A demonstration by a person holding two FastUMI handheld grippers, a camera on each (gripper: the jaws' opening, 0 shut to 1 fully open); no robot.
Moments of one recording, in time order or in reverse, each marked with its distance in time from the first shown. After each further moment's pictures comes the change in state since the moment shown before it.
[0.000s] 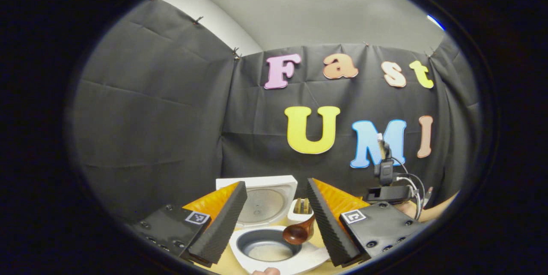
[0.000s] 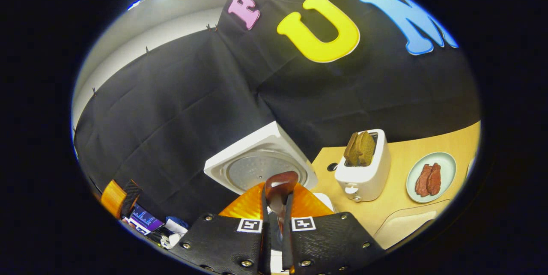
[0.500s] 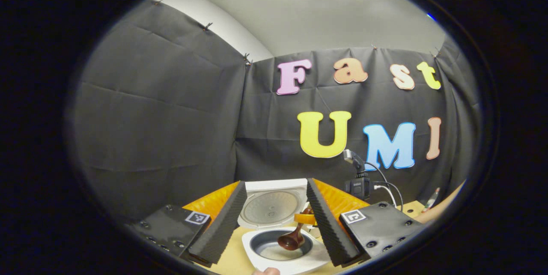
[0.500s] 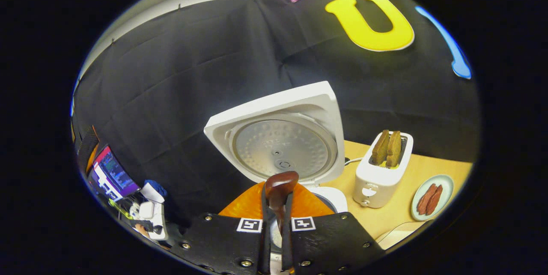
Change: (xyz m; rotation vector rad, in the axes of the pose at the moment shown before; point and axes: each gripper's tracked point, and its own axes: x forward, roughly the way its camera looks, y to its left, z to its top) left arm -0.028 0.032 0.011 0.014 -0.023 0.099; right arm 0.064 0.025 -0.070 -0.223 0.183 0.046
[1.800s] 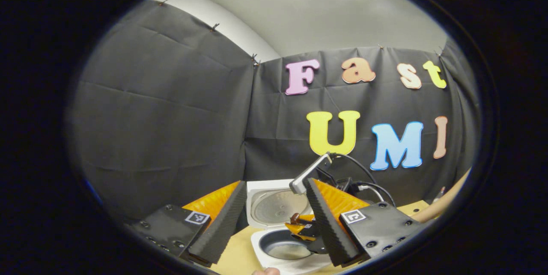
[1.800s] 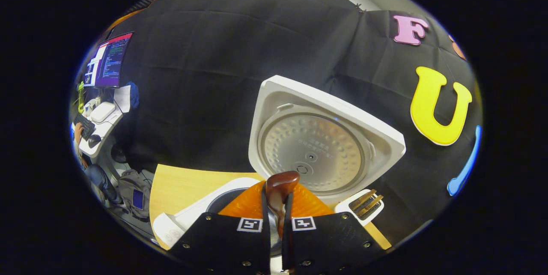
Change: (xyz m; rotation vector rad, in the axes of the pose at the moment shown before) left arm -0.005 0.026 -0.002 0.013 -0.009 0.054; right arm 0.029 0.041 -0.031 -0.796 0.070 -0.075
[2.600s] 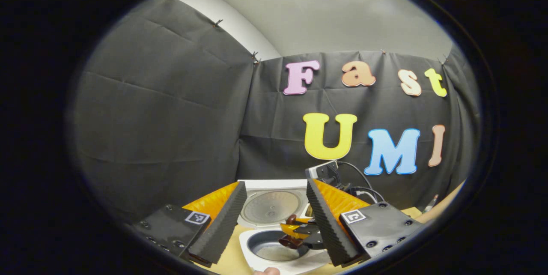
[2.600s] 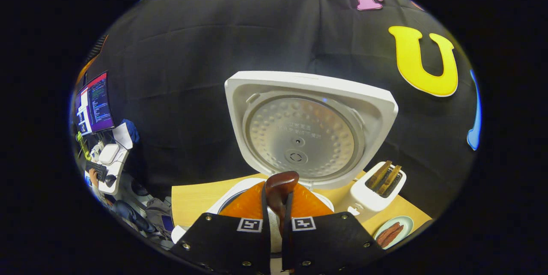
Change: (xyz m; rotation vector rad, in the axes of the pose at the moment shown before) left arm 0.010 -0.012 -0.003 -0.071 0.005 -0.024; right arm 0.002 -0.012 -0.015 0.301 0.016 0.040
